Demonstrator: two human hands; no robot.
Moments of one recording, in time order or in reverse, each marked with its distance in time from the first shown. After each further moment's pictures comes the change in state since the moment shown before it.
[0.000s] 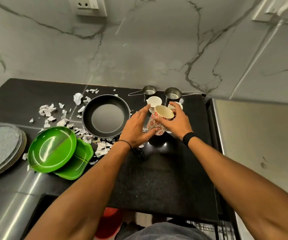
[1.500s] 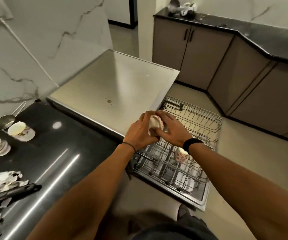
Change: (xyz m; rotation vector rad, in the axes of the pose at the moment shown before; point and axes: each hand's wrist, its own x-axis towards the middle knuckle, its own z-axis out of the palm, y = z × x) left_hand -0.202 0.311 0.155 -0.196 -0.713 0.940; right_hand -0.471 0.118 -0.134 -0.427 0.681 0.412
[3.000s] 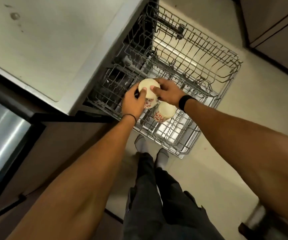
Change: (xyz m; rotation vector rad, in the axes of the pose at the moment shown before) left_hand 0.105 -0.061 0.280 -0.534 0.106 -0.812; right_hand 0.055 0.263 0.079 0.581 -0.440 0.594
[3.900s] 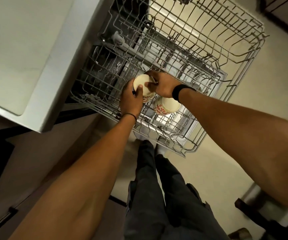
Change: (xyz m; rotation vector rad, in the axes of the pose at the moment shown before) left_hand 0.047 -0.069 0.035 0.154 -0.016 -0.099; right_hand 0.073 0.036 0.021 -0.340 -0.136 0.126
